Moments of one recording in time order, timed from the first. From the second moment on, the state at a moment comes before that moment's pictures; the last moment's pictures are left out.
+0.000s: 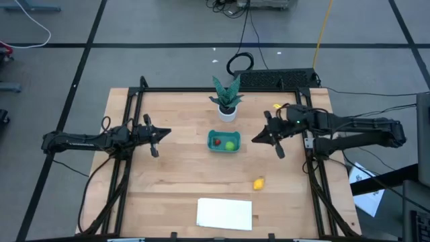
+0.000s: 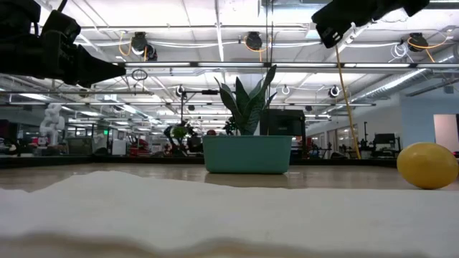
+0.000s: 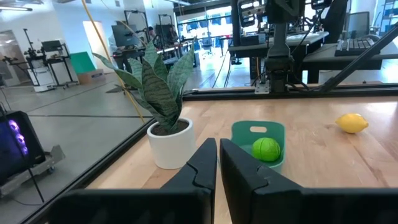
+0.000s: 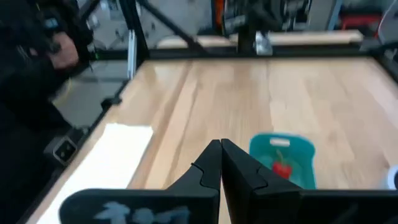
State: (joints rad) left arm 0.02 0.23 0.01 0.23 -0.26 0.13; right arm -0.13 0.90 0.73 -0.23 -0.35 0.00
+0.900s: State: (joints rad) left arm 0.02 0.23 0.01 0.20 -0.26 0.13; right arm -0.02 1.11 0.79 -0.35 -0.34 -0.07
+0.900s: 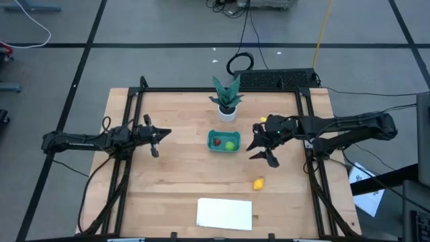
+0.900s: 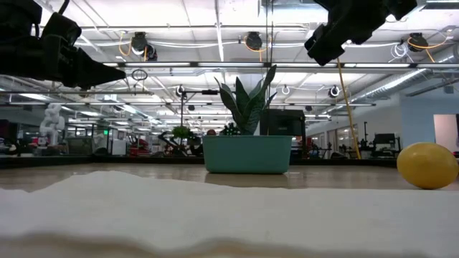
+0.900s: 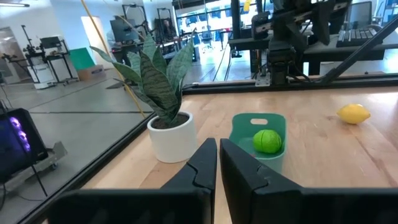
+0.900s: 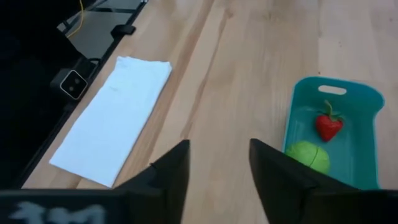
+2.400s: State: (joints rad) left arm 0.02 0.23 0.01 0.15 -0.26 0.12; right arm 0.31 1.20 0.66 -0.32 -0.16 -0.29
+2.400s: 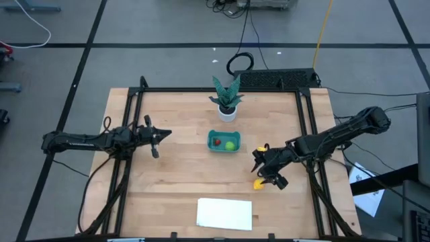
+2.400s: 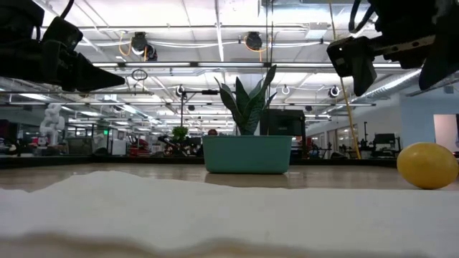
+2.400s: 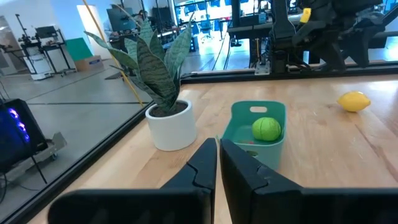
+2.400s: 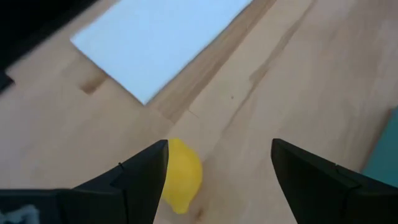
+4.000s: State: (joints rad) left arm 0.02 0.23 0.01 0.15 -0.26 0.11; right arm 0.37 1.52 0.66 -0.27 -0.18 -0.30
